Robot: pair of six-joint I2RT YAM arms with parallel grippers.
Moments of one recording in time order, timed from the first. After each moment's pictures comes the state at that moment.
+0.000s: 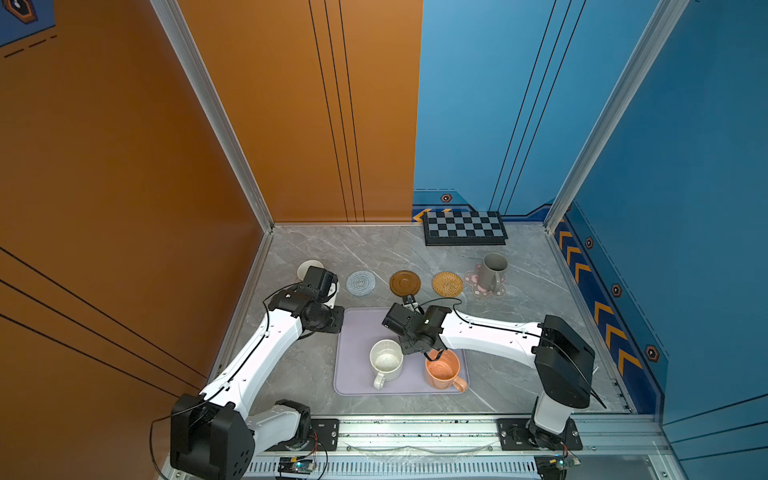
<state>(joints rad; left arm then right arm) -0.26 1.19 0.96 -0.95 0.03 -0.16 1.05 1.76 1.26 -0.80 0.31 0.78</state>
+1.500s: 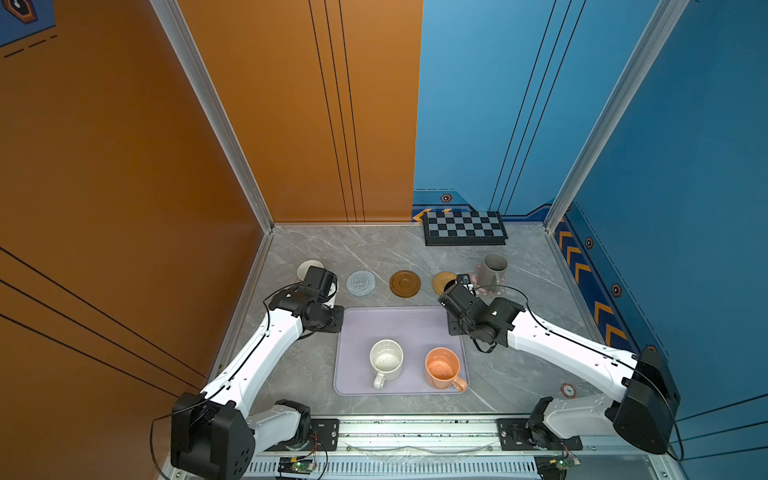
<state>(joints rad) -0.26 1.19 0.96 -0.95 0.02 -0.18 0.81 1.36 1.04 -0.82 0.42 0.63</state>
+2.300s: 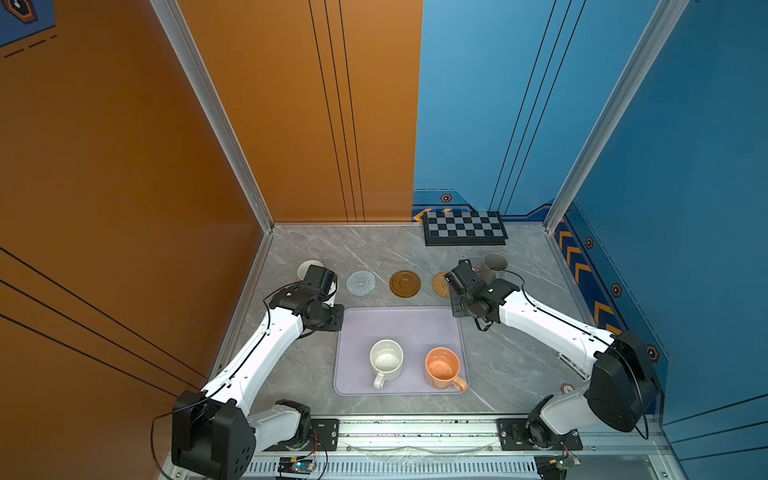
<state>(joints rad) -0.26 1.21 0.98 -0.95 0.02 -0.19 0.63 1.52 1.14 -0.74 0.37 0.47</state>
